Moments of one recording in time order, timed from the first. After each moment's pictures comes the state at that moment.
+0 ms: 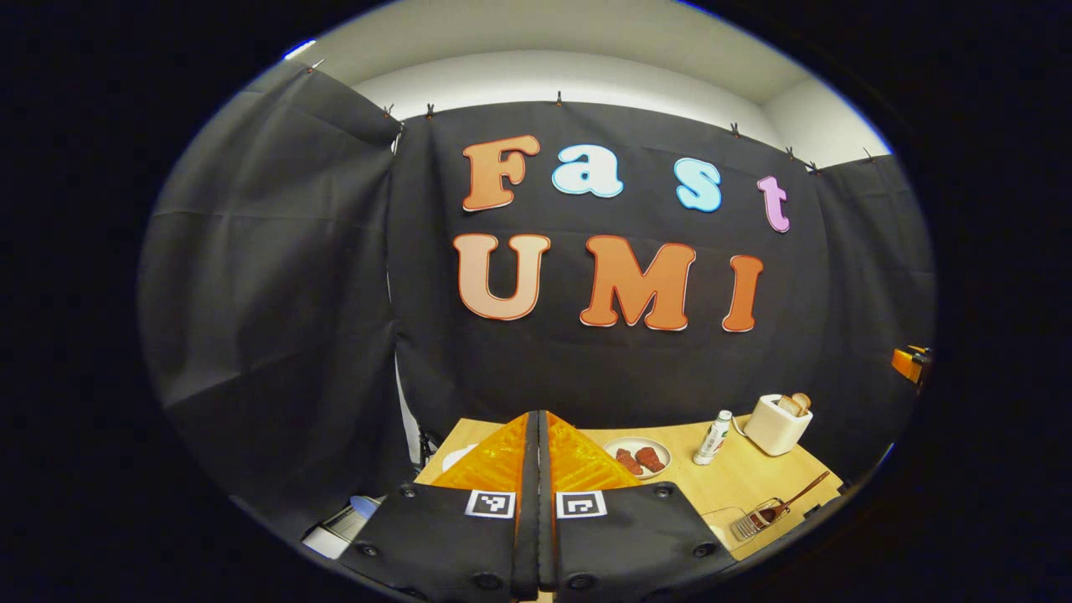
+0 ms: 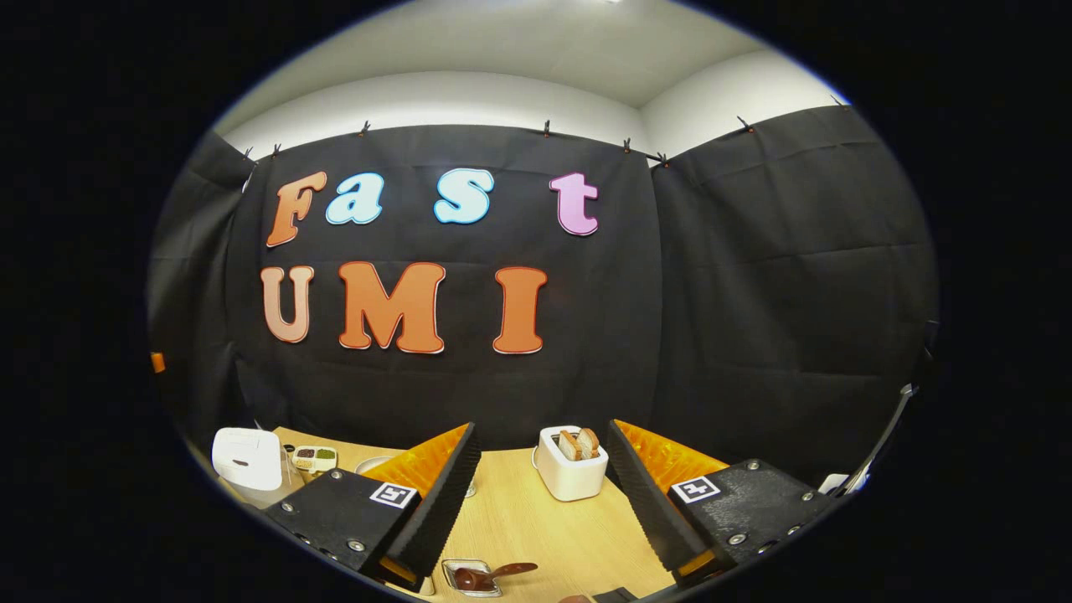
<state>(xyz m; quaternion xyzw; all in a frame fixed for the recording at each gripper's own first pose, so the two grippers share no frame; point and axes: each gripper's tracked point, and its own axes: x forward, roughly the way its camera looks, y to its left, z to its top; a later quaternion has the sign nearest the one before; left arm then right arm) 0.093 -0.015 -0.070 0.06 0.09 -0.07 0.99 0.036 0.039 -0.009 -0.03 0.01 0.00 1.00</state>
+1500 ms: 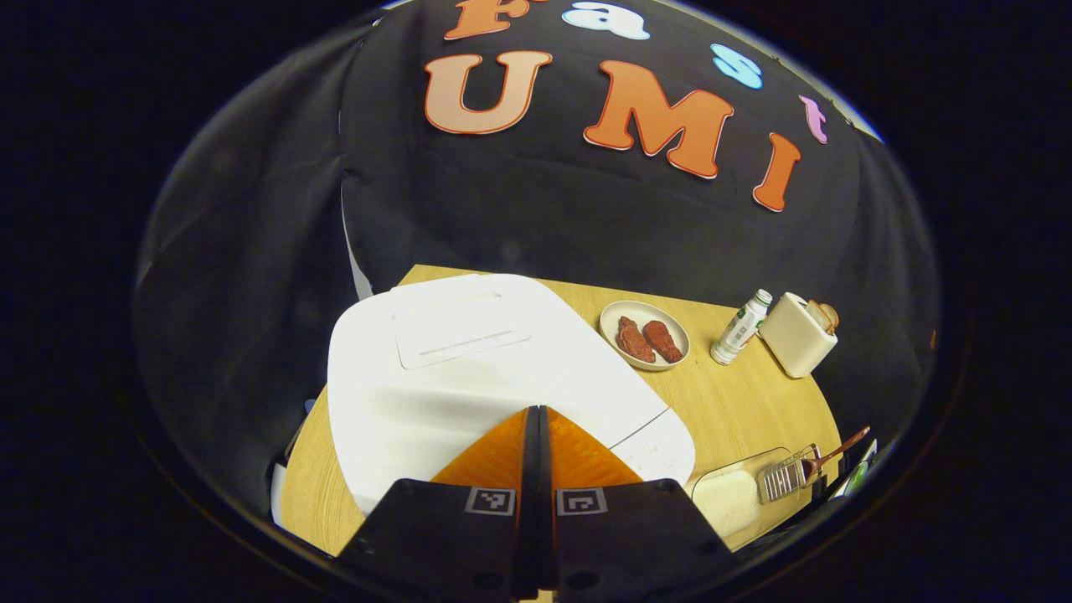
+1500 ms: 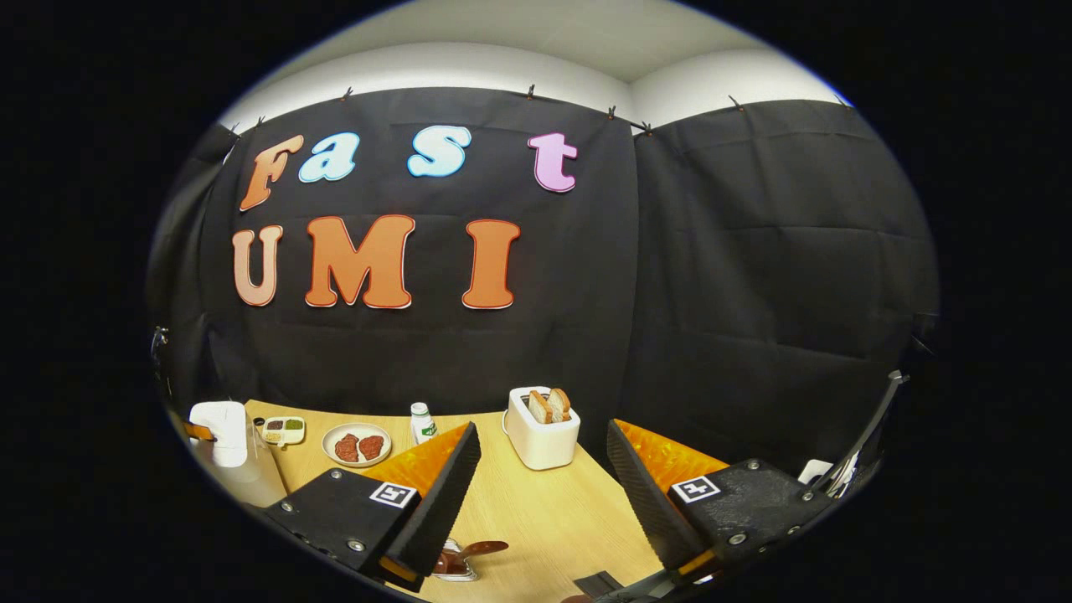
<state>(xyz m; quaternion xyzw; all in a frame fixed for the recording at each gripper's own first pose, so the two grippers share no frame) 0.183 -0.018 -0.308 0.03 0.35 -0.08 0.93 0.043 0.014 -0.060 -0.04 0.08 -0.05 0.99</state>
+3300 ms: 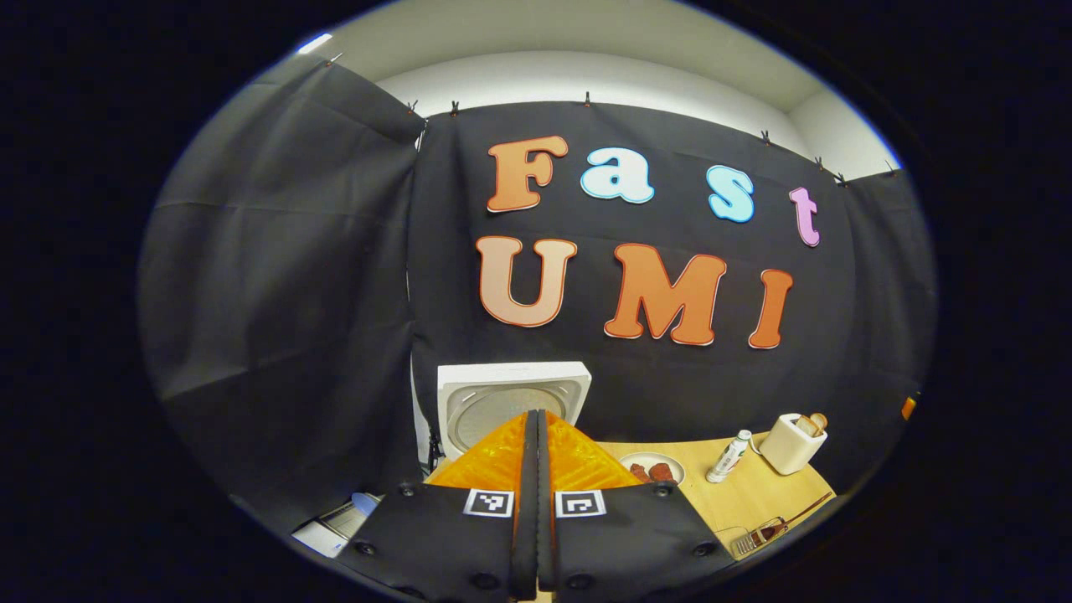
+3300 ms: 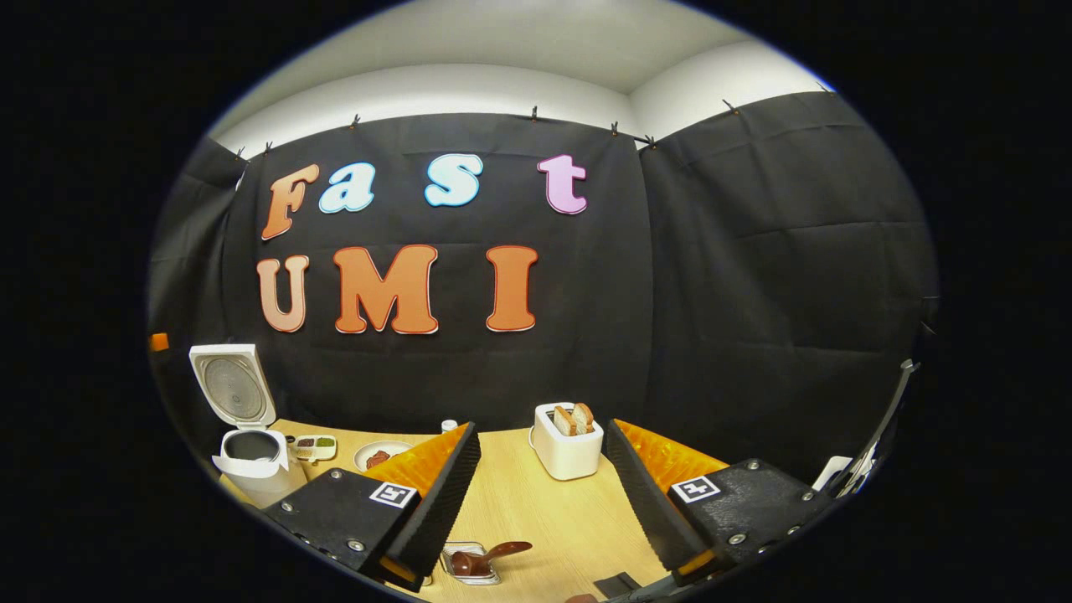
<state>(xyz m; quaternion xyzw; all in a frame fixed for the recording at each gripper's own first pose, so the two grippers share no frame) 0.118 0.005 -0.036 0.04 0.07 -0.01 1.00 0.017 0.024 -0.041 -0.01 0.04 0.00 1.00</state>
